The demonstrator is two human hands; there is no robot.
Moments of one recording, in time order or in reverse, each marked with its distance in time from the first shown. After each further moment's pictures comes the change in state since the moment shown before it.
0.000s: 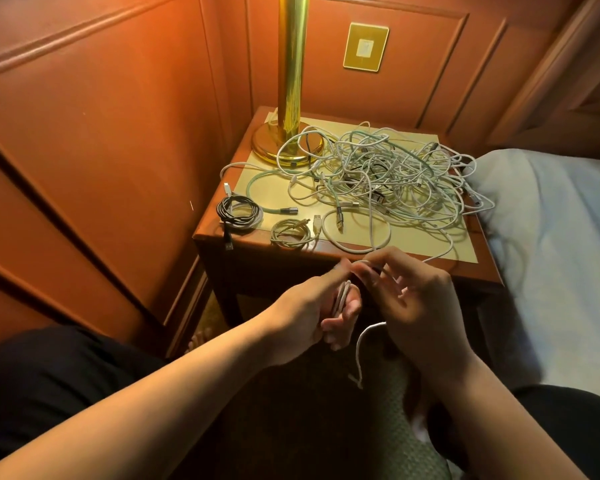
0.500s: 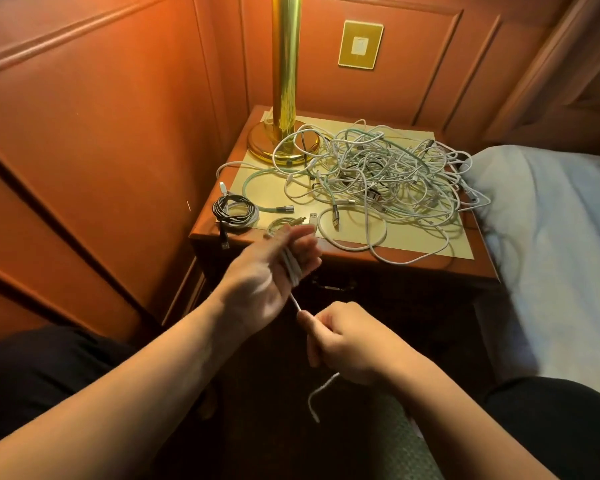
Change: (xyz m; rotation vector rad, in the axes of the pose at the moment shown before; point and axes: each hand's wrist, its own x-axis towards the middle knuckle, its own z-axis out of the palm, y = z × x) left_hand 0.004 0.019 -0.032 -0.525 0.423 0.202; right_hand -0.003 -0.031 0.041 0.028 -0.741 0.414
